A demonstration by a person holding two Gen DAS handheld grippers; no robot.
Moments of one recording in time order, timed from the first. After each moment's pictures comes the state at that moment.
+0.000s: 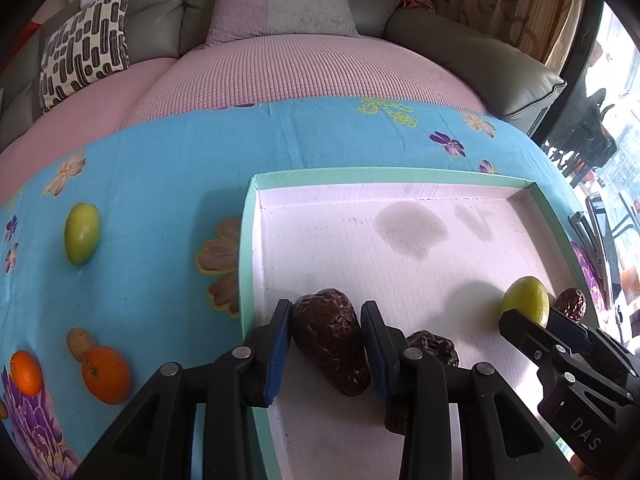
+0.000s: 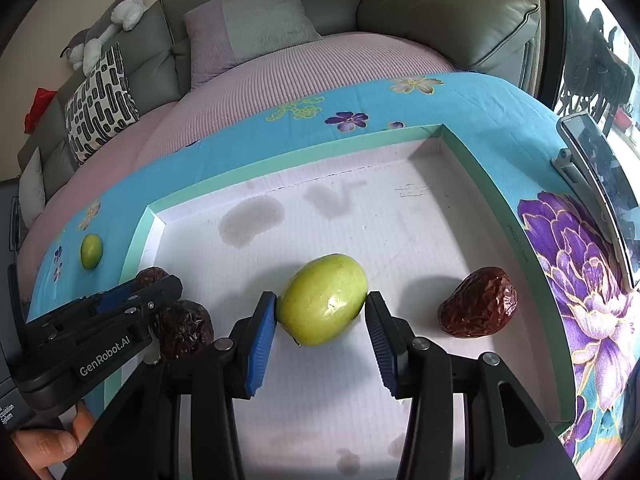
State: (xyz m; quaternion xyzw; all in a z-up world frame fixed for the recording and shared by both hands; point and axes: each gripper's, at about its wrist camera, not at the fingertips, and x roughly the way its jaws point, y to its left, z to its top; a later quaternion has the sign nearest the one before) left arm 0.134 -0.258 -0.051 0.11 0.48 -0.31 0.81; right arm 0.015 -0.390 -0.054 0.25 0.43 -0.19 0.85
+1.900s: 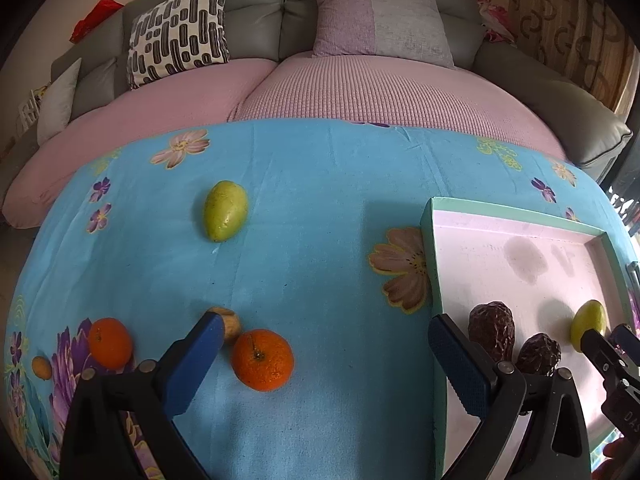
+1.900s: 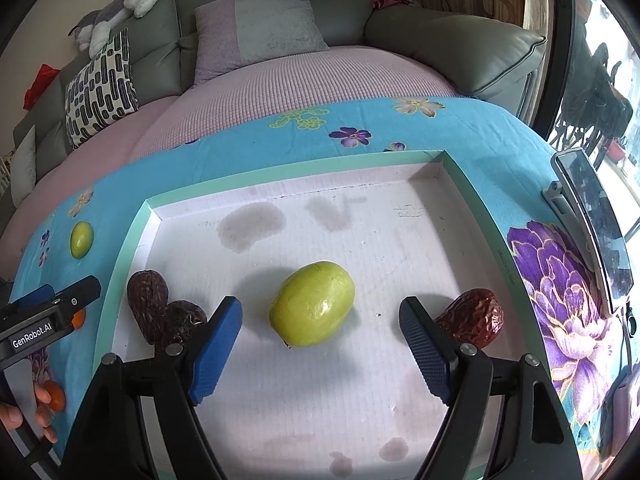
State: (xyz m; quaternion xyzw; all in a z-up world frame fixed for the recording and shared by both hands) left arm 0.172 -0.181 -0.041 0.09 0.46 -0.18 0.87; right arm 0.018 -0.380 -0.046 0.19 0.43 -0.21 0.86
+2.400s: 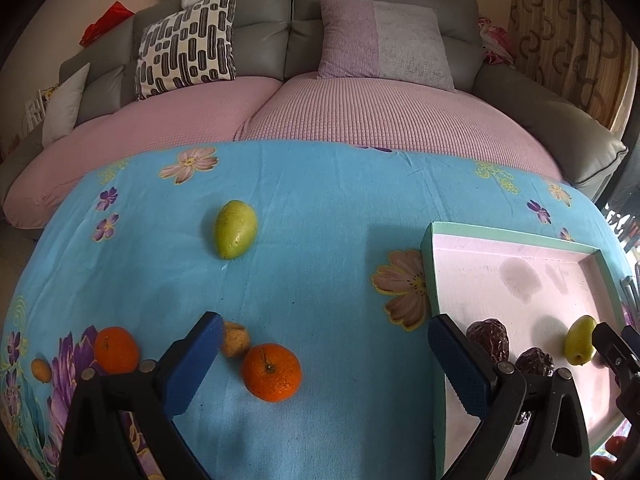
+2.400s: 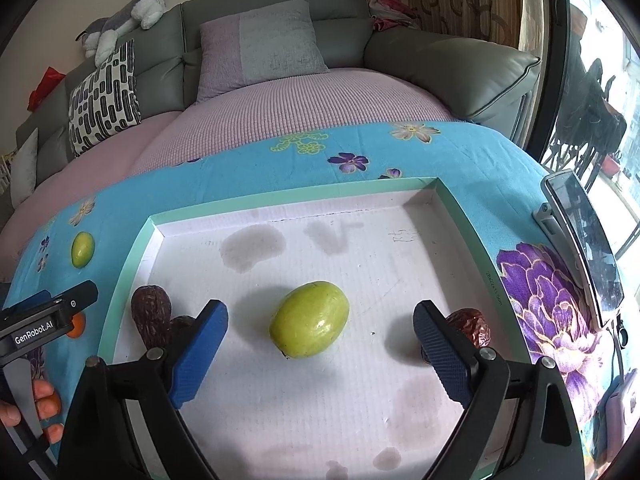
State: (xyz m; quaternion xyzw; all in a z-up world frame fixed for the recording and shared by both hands) left arm 0.159 -0.169 -0.028 0.07 0.42 -0.19 0.89; right arm 0.013 -0.378 -0.033 0.18 0.39 -0.22 0.88
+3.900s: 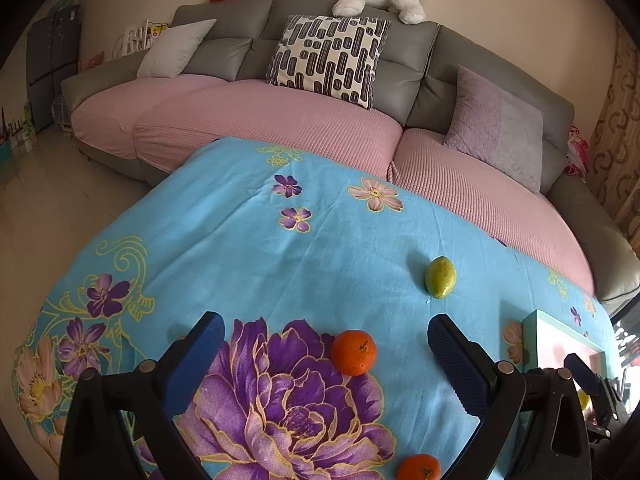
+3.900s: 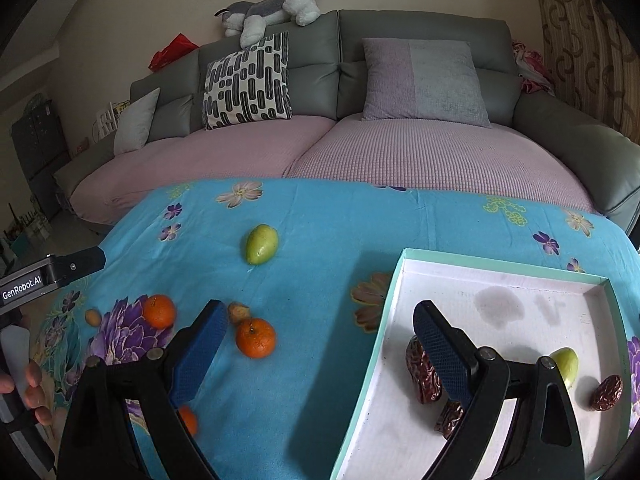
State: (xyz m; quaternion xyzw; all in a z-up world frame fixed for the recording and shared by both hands) left arm 0.172 0.038 0.010 -0.09 0.40 -0.07 0.91; right arm 0.099 -0.208 0.003 0.10 0.35 -0.01 0.93
